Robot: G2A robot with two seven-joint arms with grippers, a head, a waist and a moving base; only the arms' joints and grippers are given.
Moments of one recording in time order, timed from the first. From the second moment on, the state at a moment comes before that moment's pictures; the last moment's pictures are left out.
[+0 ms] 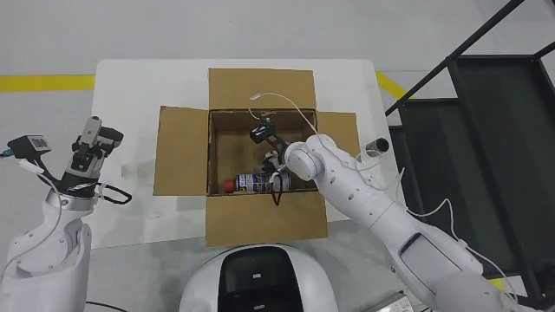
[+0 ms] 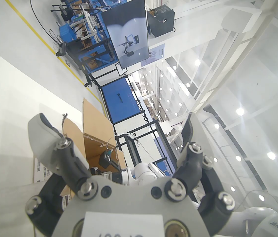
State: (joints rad) left arm 1.58 -1.16 -1.74 -1.72 -0.19 -0.50 -0.41; right arm -0.85 -1.35 0.76 -1.14 -0.90 -0.01 0.90
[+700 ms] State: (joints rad) left arm 1.58 -1.16 -1.74 -1.72 -0.19 -0.50 -0.41; right arm -0.85 -1.37 0.77 -1.18 -0.96 0.00 0.91
